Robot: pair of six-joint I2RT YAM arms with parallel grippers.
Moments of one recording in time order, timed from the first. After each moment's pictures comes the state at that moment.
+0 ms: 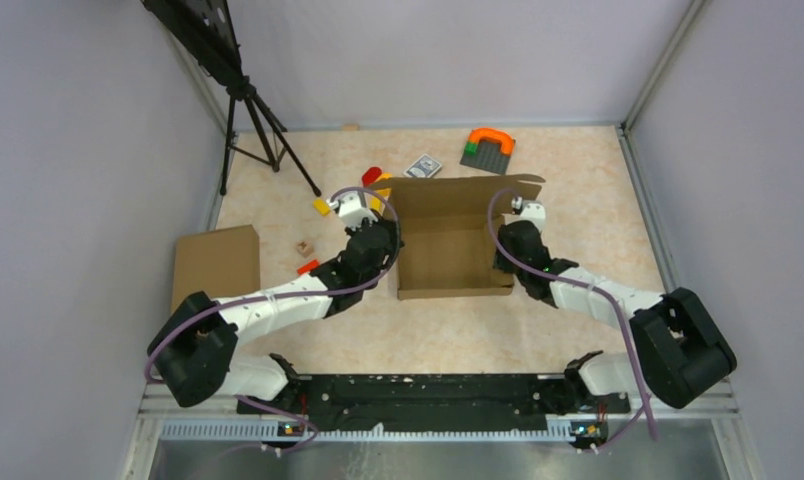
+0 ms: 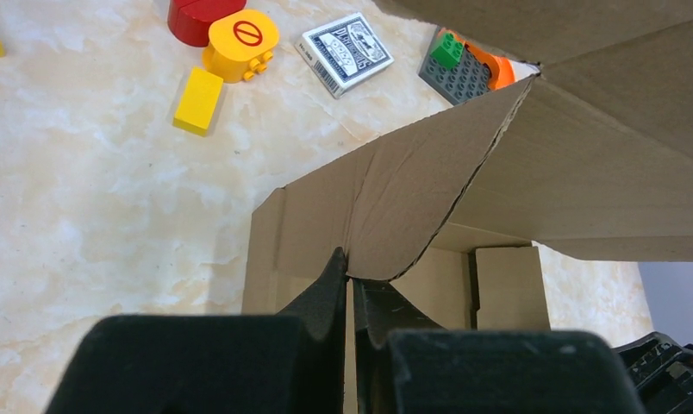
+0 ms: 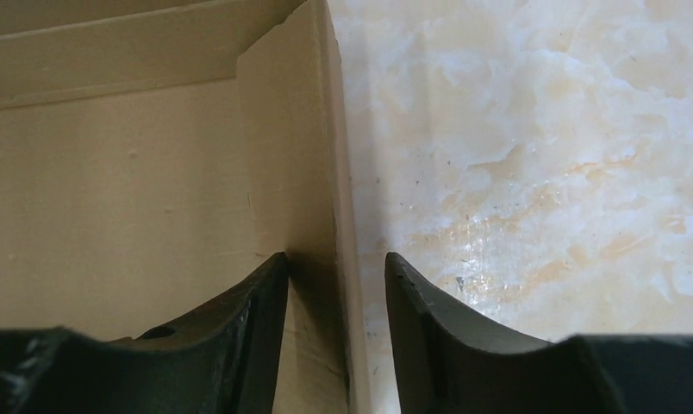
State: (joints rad) left arm -0.82 1.33 0.69 0.31 -0.64 -0.80; right arm 0.53 1.32 0.56 0.04 0.39 0.45
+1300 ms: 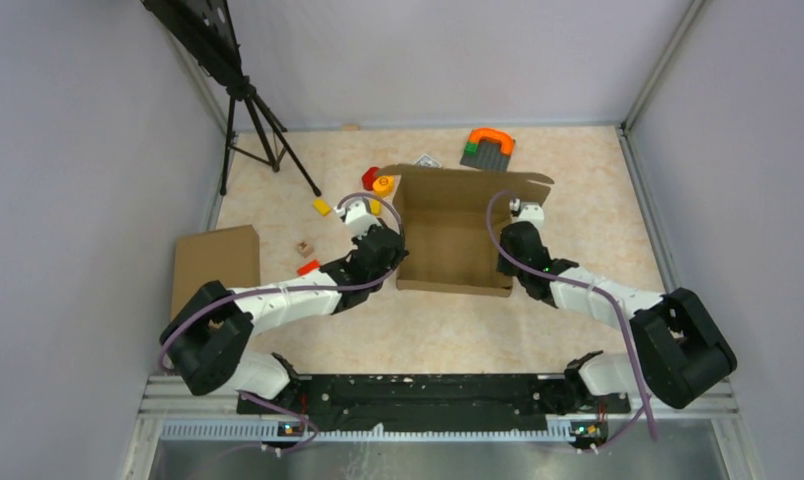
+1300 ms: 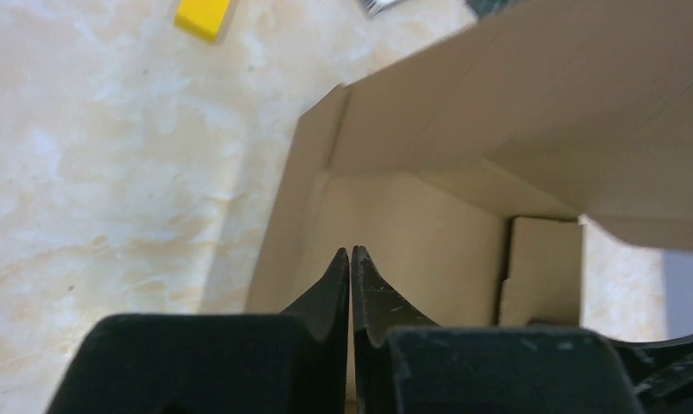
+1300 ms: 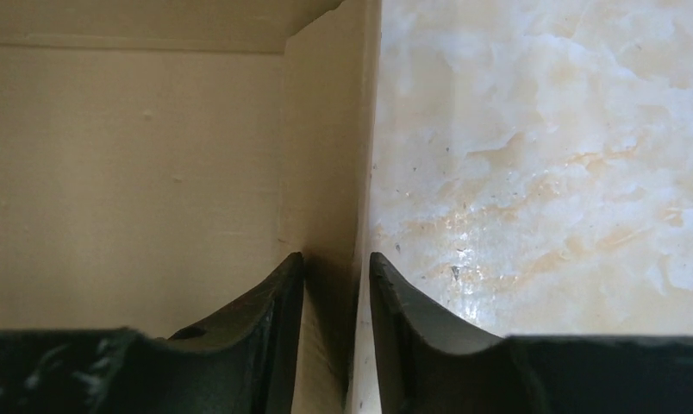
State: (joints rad) left arm -0.82 1.40 0.73 0.20 -0.59 -0.97; right arm 0.53 1.31 0.57 0.01 0.37 0.43
